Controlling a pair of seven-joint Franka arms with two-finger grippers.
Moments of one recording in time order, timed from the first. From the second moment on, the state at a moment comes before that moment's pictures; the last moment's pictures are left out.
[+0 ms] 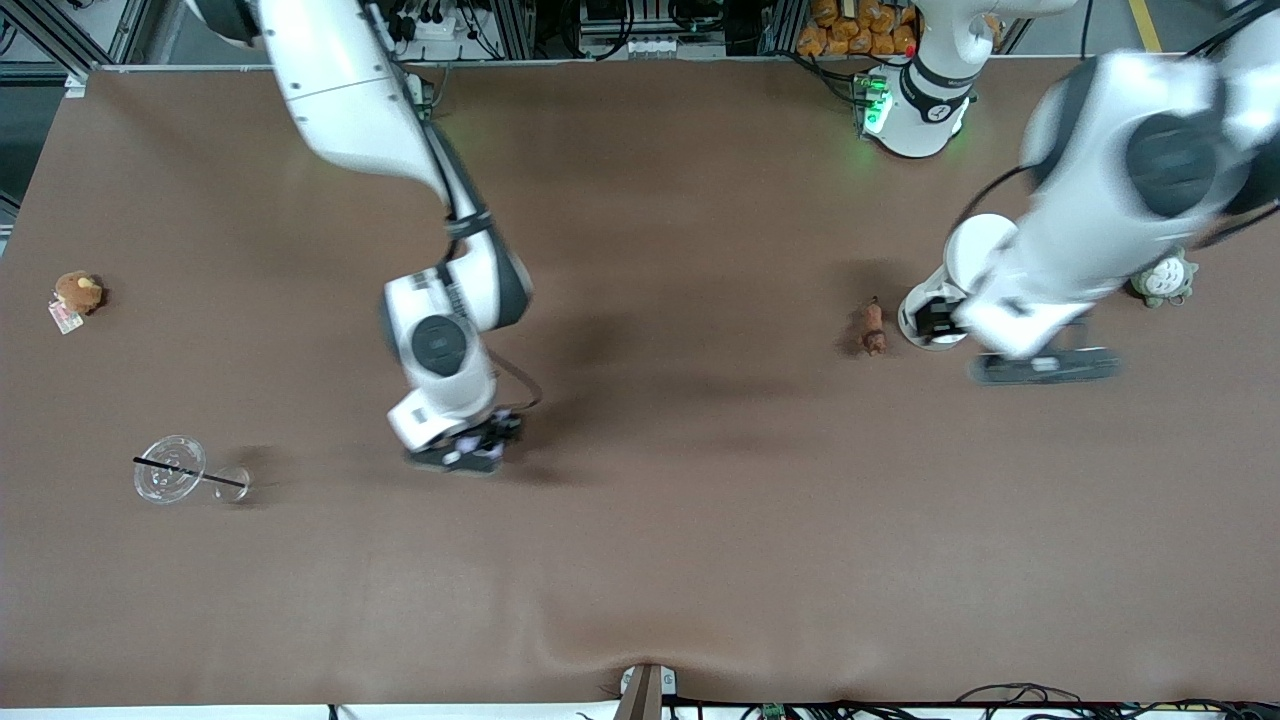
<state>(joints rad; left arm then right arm) -0.08 0.18 -0.18 -1.53 0.07 1.65 -0.32 0.65 0.68 -0.32 -1.68 0.06 2.36 0.47</state>
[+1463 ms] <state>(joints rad) 0.10 -0.06 -0.16 -1.49 -0.02 1.50 -0.09 0.08 0.72 -0.11 -1.66 0.08 2.35 0.05</state>
